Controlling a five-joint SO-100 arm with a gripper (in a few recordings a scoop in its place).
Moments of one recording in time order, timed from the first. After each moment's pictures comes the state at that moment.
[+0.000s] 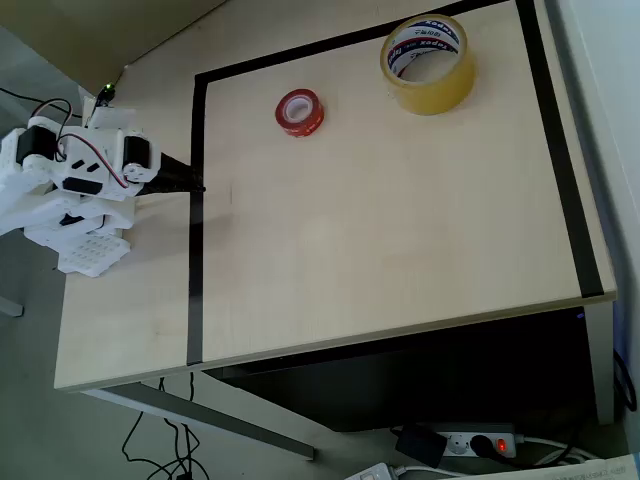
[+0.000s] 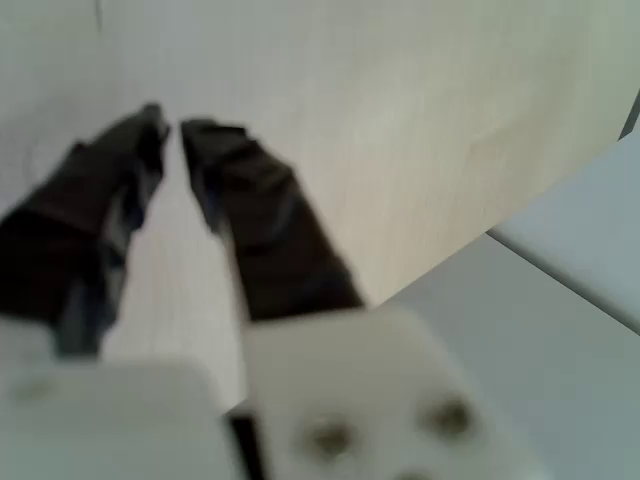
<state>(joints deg) -4.3 191.2 171.9 70.5 0.4</state>
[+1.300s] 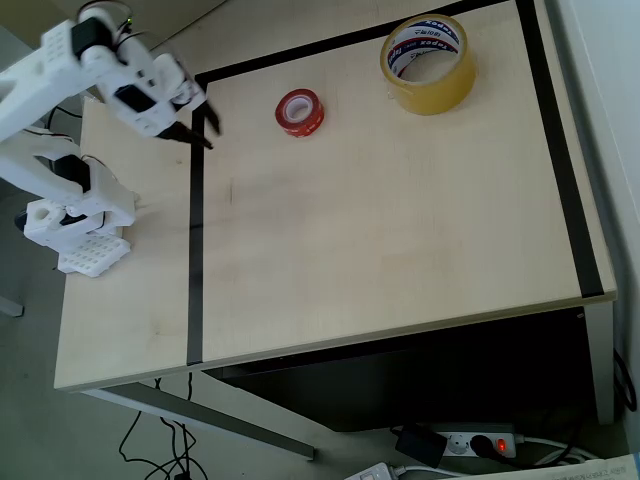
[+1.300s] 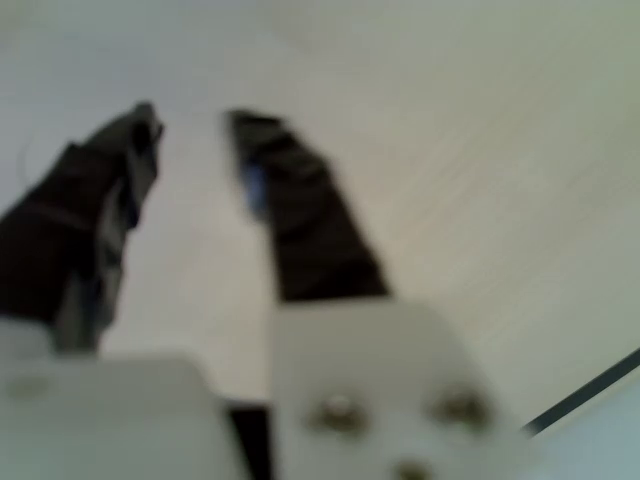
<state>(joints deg) -11.3 101.1 95.4 89.8 -23.9</state>
